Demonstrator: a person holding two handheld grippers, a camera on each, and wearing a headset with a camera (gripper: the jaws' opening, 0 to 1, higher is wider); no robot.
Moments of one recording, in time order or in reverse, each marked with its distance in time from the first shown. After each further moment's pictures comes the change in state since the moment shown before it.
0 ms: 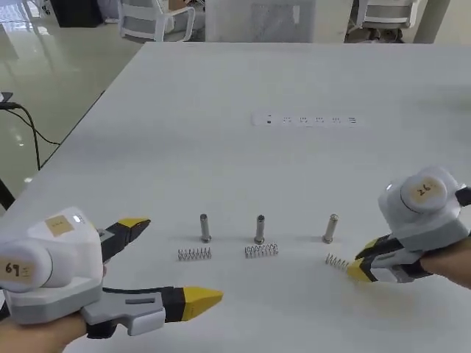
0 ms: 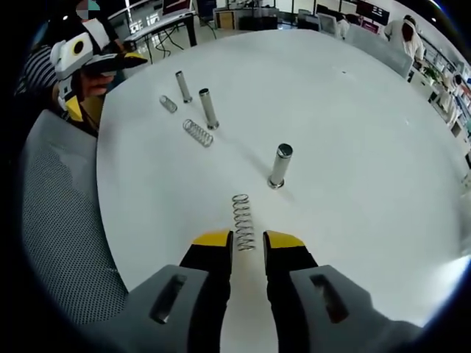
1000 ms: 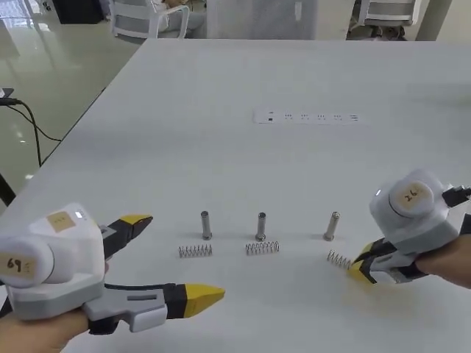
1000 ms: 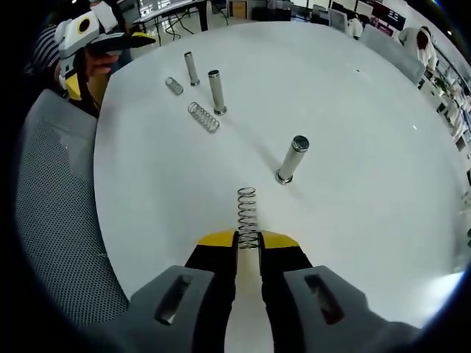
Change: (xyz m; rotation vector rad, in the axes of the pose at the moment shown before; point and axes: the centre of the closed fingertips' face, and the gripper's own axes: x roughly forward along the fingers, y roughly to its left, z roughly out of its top) left arm 0.001 0.000 0.000 -0.004 -0.004 -0.007; right arm 0.008 0.002 -0.007 -0.080 0.061 0.004
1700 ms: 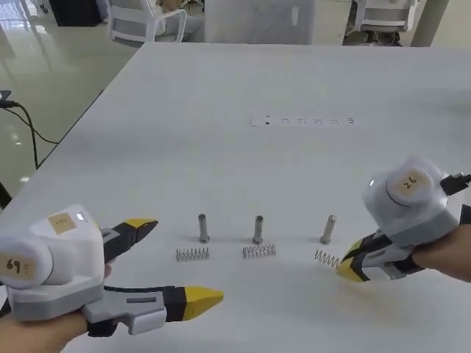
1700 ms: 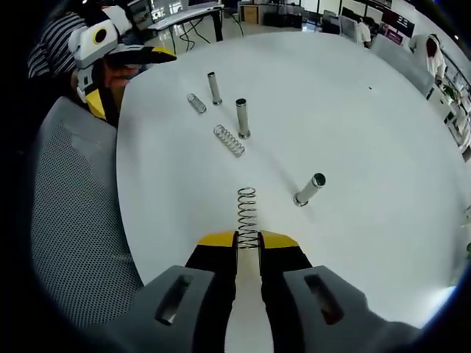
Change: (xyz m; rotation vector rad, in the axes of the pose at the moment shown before) left arm 0.003 -0.008 0.002 0.013 0.002 -0.047; right arm -0.021 0.024 0.029 -0.039 -0.033 0.066
